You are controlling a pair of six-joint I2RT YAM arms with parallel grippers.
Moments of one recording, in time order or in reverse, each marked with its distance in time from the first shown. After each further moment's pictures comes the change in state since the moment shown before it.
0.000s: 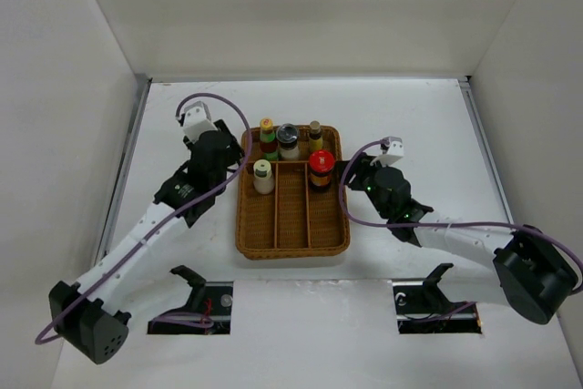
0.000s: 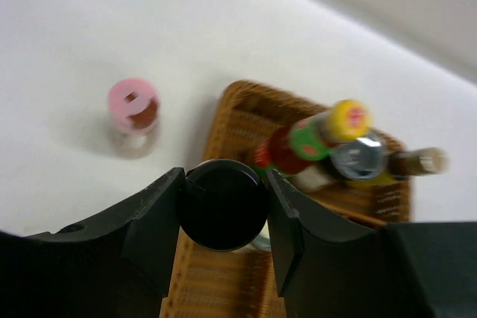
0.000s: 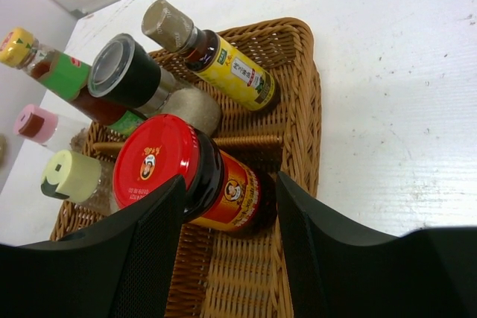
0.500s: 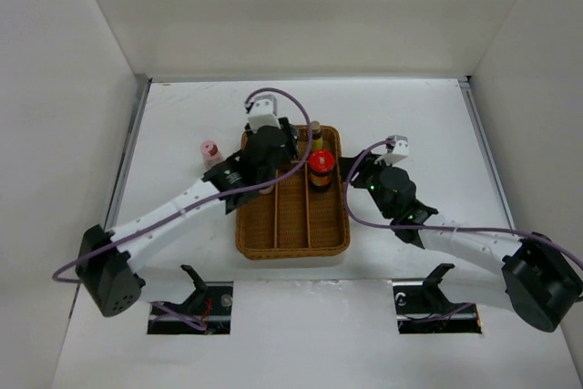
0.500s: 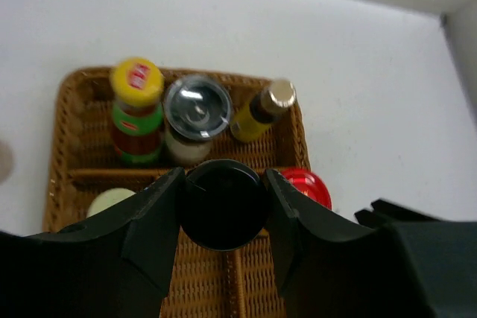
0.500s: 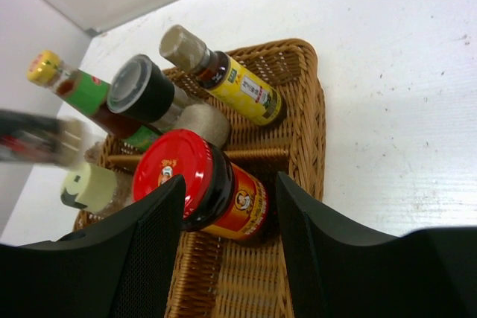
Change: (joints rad) left arm -0.284 0.238 0.188 0.130 0.020 0.060; right arm 0.000 -0.047 0.000 0.000 0.014 -0.003
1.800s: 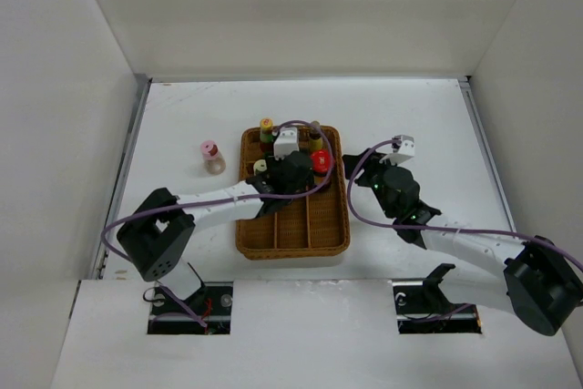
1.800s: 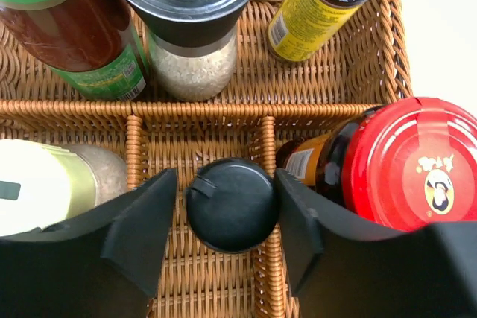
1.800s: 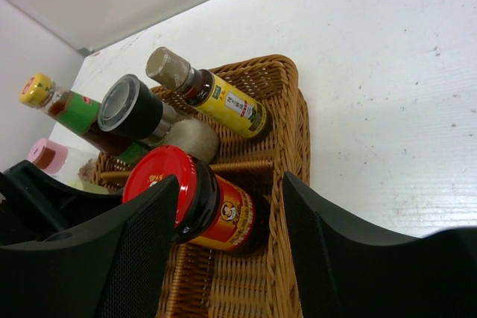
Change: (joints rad) left arm -0.063 0.332 -0.162 0.202 -0.023 -0.076; right arm -0.026 -0.029 -0.011 0.001 0.024 0.003
